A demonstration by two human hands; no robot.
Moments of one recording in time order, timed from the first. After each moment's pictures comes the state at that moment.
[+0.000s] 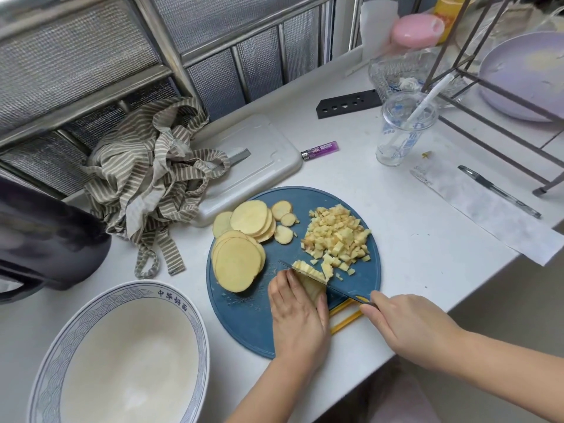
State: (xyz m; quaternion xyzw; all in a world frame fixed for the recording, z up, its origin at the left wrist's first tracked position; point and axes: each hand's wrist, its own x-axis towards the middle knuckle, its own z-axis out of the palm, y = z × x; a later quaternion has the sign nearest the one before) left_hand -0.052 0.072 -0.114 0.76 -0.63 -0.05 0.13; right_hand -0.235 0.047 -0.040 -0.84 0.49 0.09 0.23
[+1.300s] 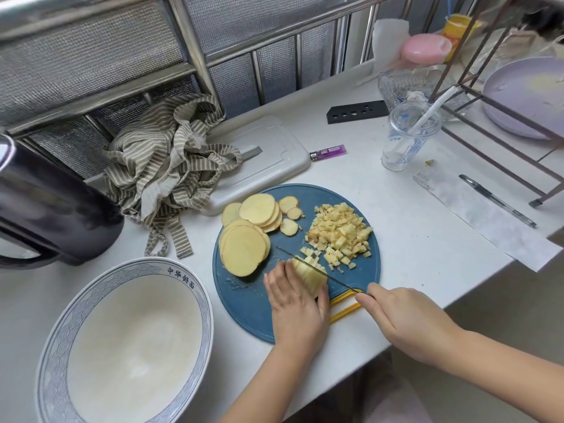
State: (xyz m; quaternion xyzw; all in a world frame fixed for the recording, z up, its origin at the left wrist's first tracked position) left_hand -0.055 0.076 -0.114 0.78 -0.60 -0.03 0.18; right_hand -0.225 0.055 -0.015 -0.82 0.51 0.06 0.24
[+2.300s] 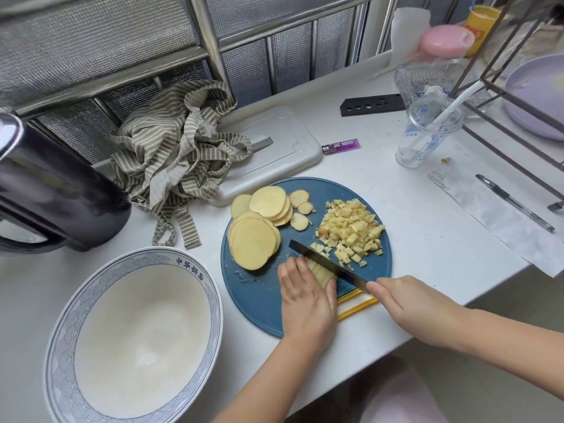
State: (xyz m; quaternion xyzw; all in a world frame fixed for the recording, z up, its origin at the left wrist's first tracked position) left_hand -0.056 0.075 -0.117 0.78 -0.59 -0.05 0.18; right_hand -0.225 0.032 -0.025 -0.78 0.53 0.08 0.32
